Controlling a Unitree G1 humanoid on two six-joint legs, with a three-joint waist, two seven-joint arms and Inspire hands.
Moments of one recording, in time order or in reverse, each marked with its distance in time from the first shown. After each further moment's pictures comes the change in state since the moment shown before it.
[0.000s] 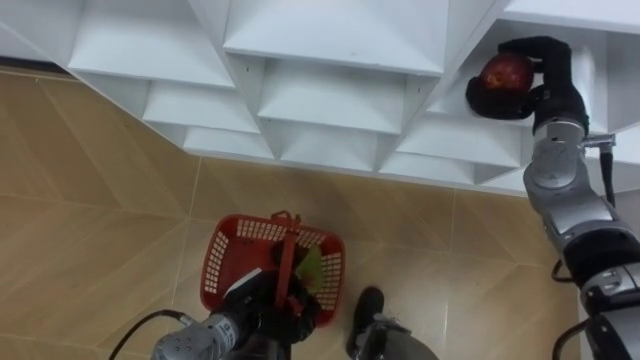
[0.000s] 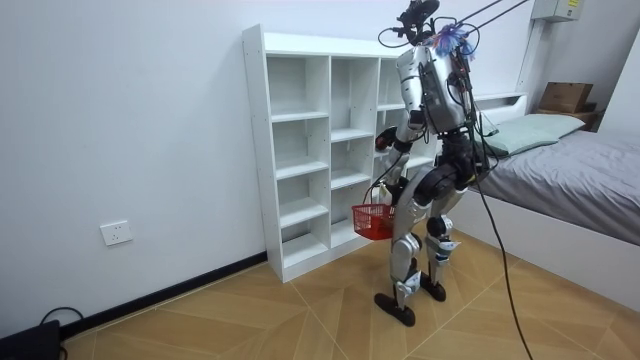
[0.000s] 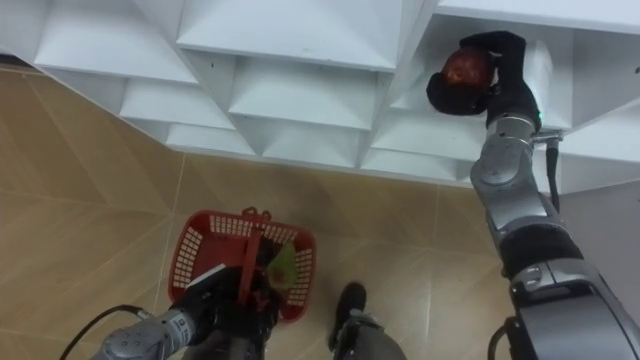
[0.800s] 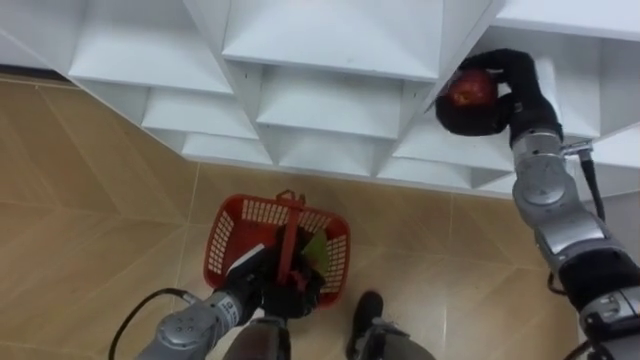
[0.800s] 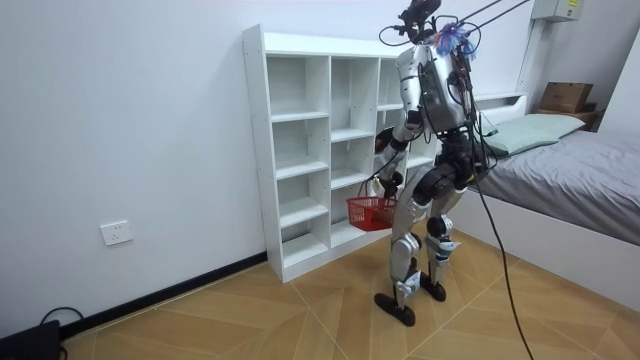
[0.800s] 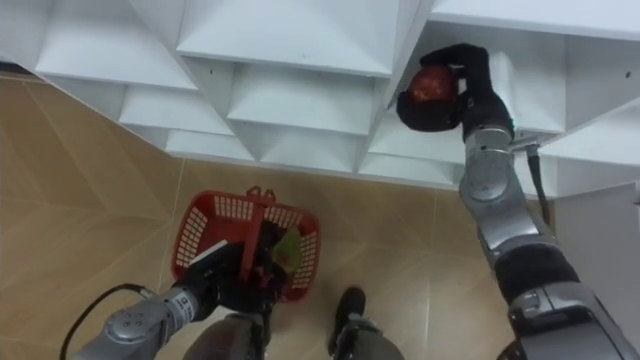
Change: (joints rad) left arm -0.042 -0.012 0.046 -0.033 -0.001 -0.029 -0.001; right arm 0.133 0.011 0.053 -0.217 0.003 -0.002 0.156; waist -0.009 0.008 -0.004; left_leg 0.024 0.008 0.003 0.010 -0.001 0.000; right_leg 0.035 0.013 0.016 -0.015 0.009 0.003
